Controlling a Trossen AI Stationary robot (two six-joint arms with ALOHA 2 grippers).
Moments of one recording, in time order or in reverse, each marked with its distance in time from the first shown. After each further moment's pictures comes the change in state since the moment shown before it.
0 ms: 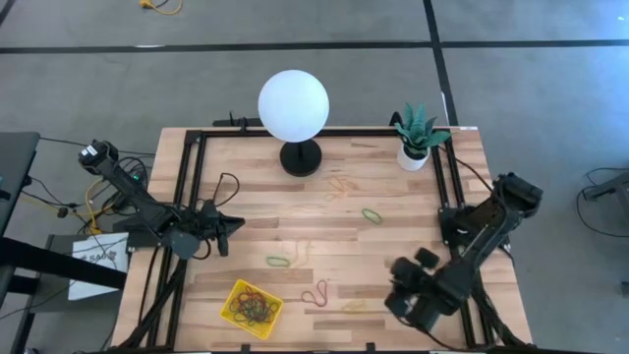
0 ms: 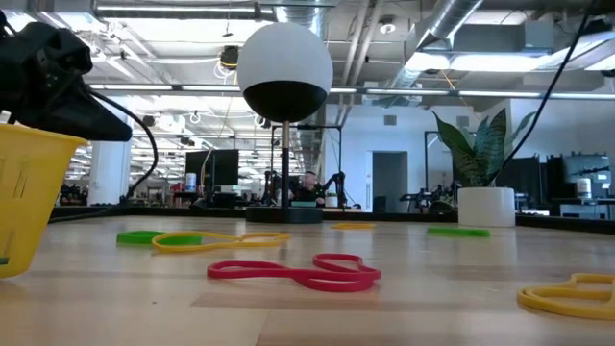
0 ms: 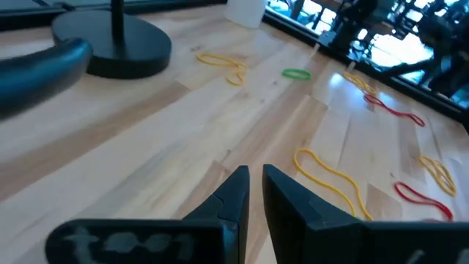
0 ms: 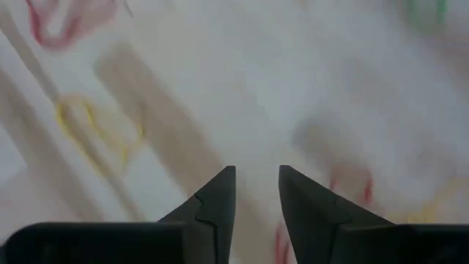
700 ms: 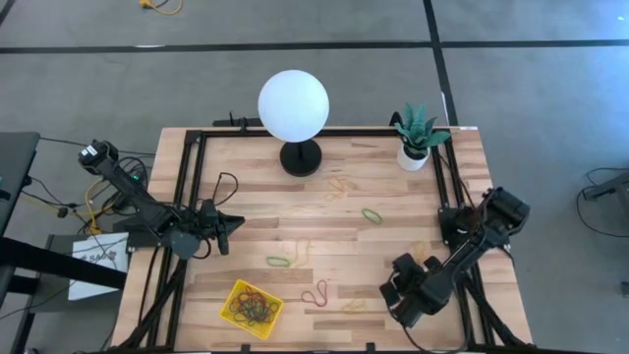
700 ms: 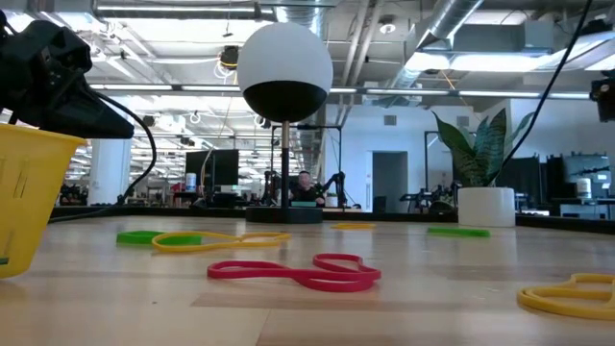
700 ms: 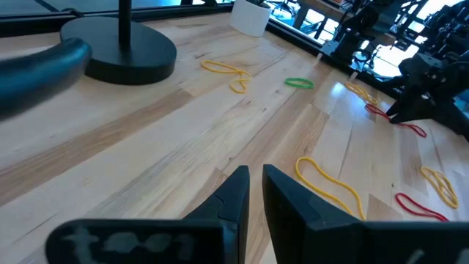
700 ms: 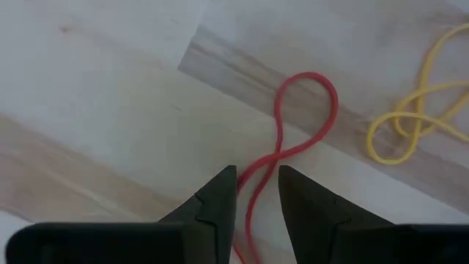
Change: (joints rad) left arm 0.000 0.000 0.000 0.010 -0.025 -0.012; right arm -0.052 0.181 -0.068 0.013 -0.260 0.374
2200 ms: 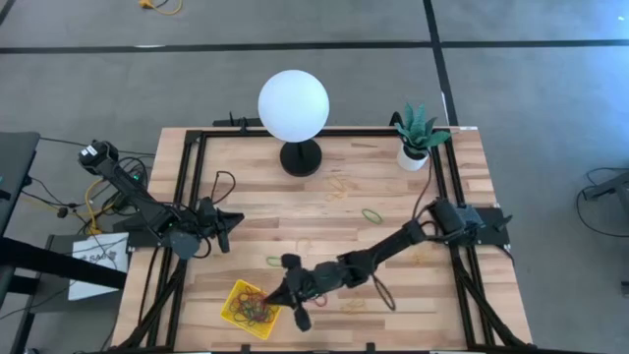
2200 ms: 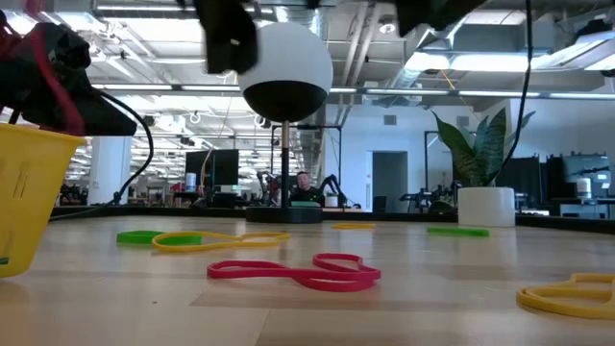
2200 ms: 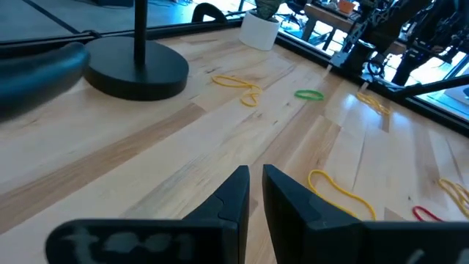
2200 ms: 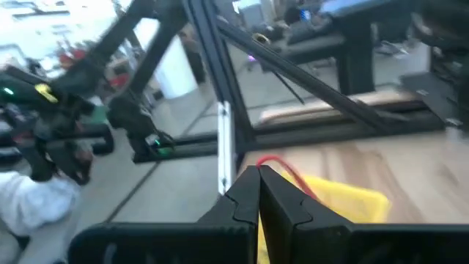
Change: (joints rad) left arm 0.001 0.000 0.000 -0.005 -0.058 0.024; right arm -0.439 0.412 0.457 1.628 -0.132 -1.667
